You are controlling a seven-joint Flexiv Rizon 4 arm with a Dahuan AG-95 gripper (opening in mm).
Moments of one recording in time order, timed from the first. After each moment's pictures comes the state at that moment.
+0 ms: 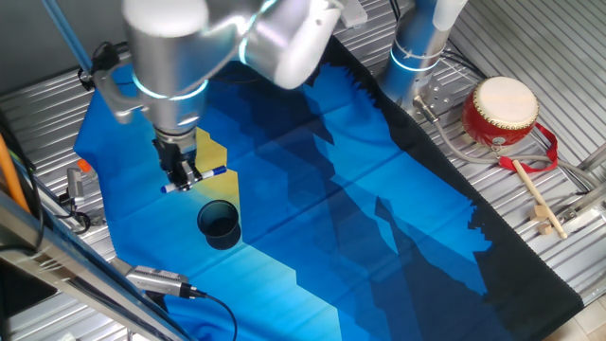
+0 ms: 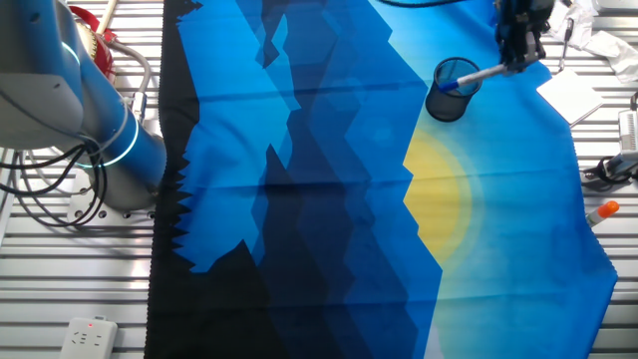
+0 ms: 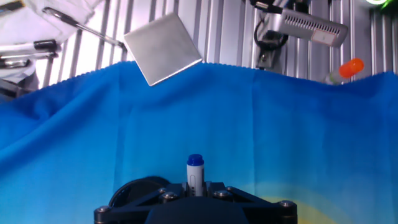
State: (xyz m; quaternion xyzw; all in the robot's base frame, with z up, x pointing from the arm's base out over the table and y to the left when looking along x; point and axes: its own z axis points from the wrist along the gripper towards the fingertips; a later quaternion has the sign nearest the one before) arm 0.662 0.104 0.202 -0.07 0.99 -0.02 0.12
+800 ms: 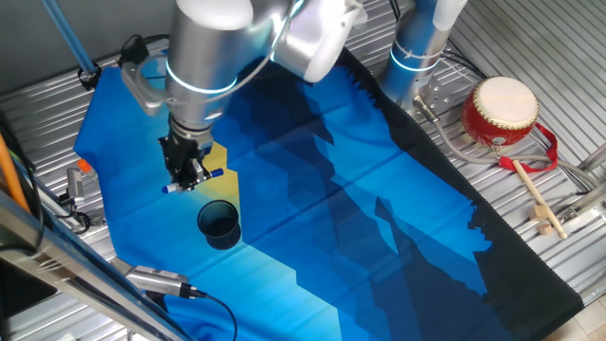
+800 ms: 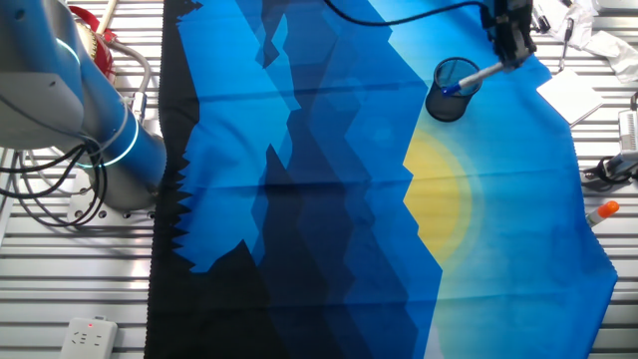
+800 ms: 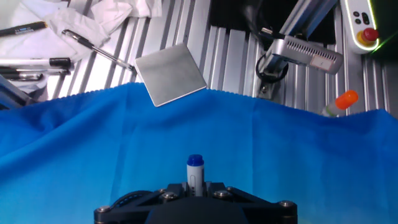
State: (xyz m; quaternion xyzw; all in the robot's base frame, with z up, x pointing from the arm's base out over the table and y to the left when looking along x) arm 0.658 0.116 0.204 -0.08 0.98 -0.02 0.17
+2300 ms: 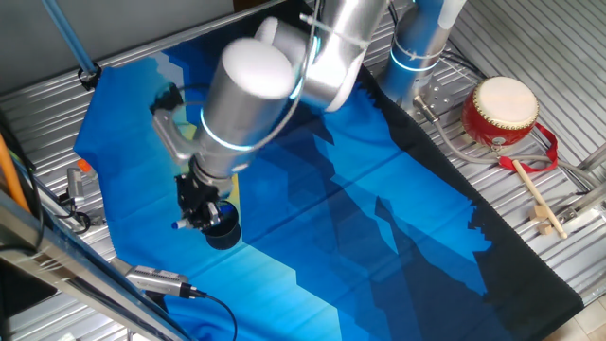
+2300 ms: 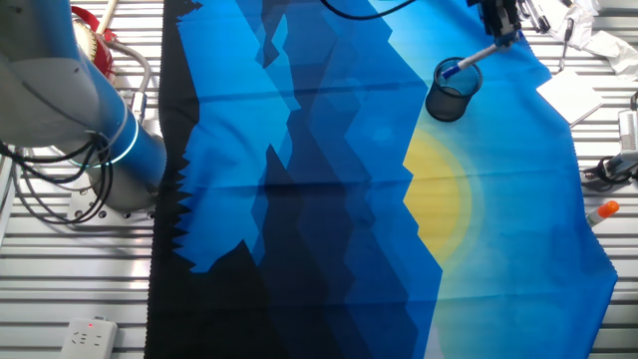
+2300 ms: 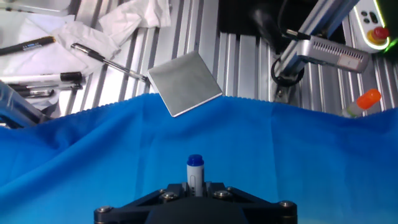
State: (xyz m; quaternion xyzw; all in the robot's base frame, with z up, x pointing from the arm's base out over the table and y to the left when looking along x) arm 0.671 0.171 0.172 -0.06 0.97 -0.06 0.22
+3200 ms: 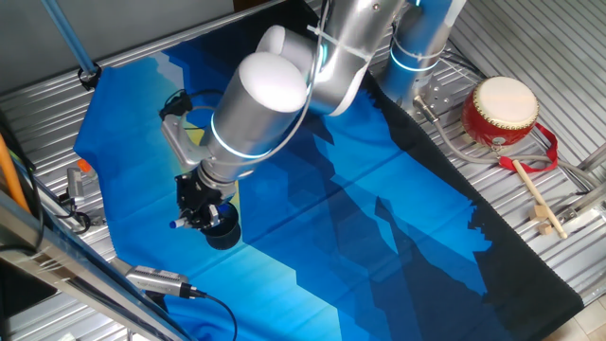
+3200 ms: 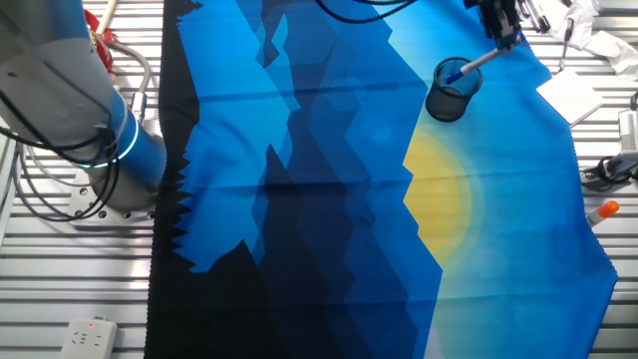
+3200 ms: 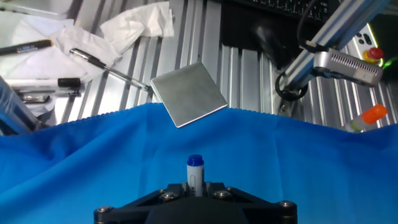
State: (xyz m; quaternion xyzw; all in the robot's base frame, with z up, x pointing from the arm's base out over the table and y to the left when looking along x) arm 0.676 0.165 0.166 -0.08 0.97 -0.07 0.23
